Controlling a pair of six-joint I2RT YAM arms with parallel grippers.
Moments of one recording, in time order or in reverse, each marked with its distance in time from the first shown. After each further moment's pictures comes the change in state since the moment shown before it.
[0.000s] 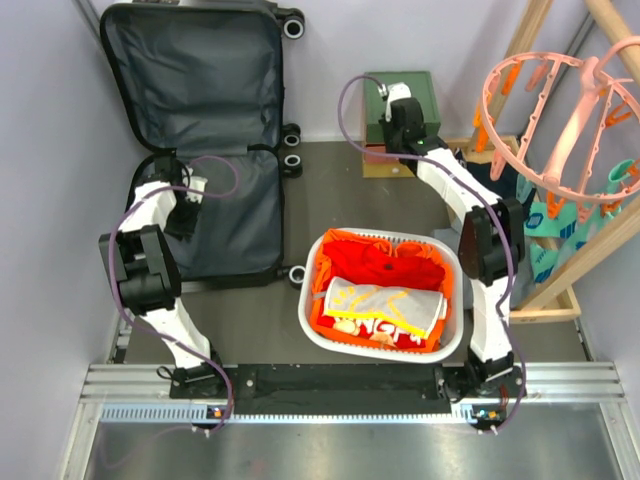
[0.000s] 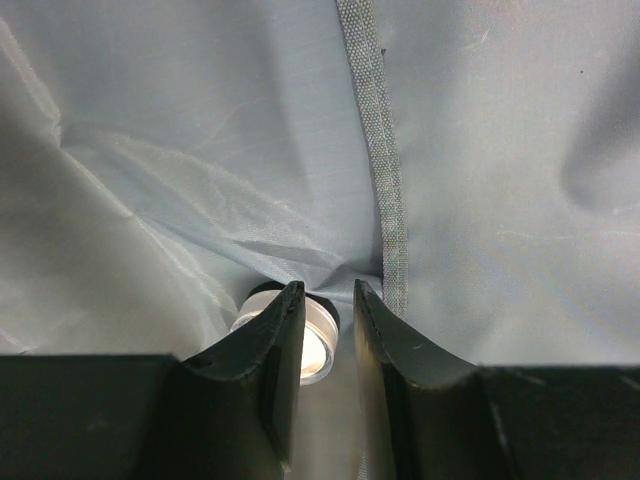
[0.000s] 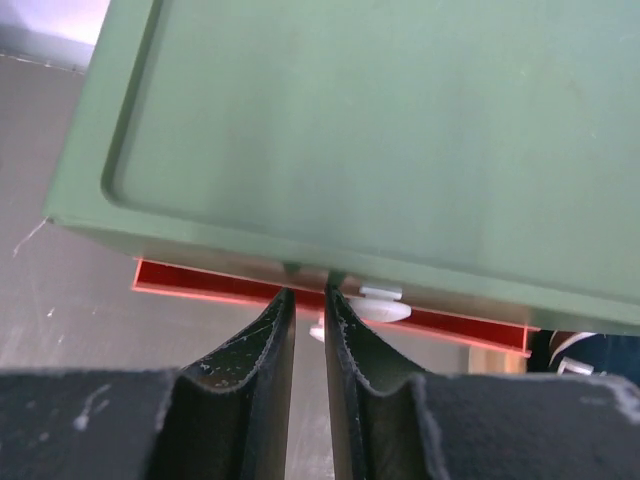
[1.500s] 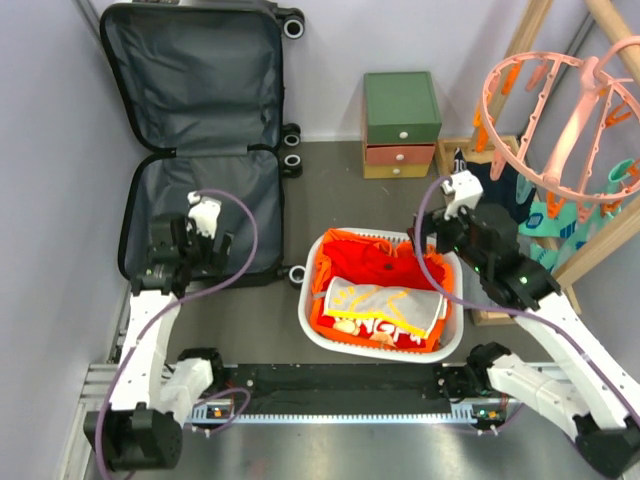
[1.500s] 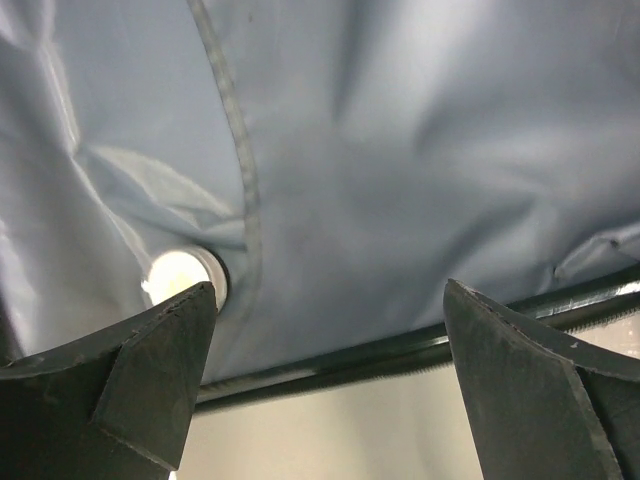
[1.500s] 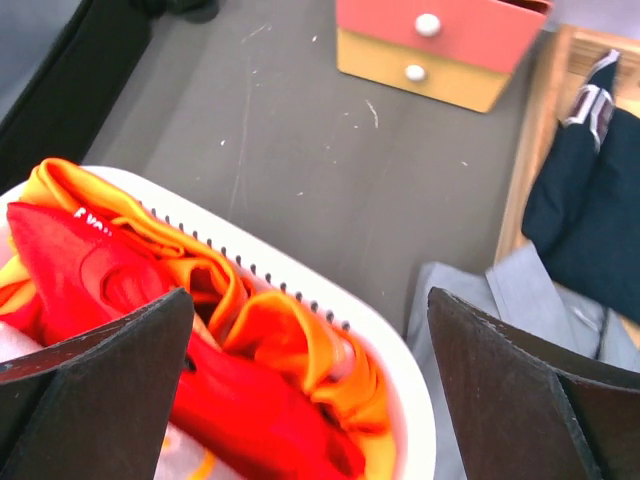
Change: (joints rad) left arm -0.171 -0.929 -0.586 0.227 0.151 -0.073; right arm 0.146 -1.257 -0.974 -0.146 -0.136 0.096
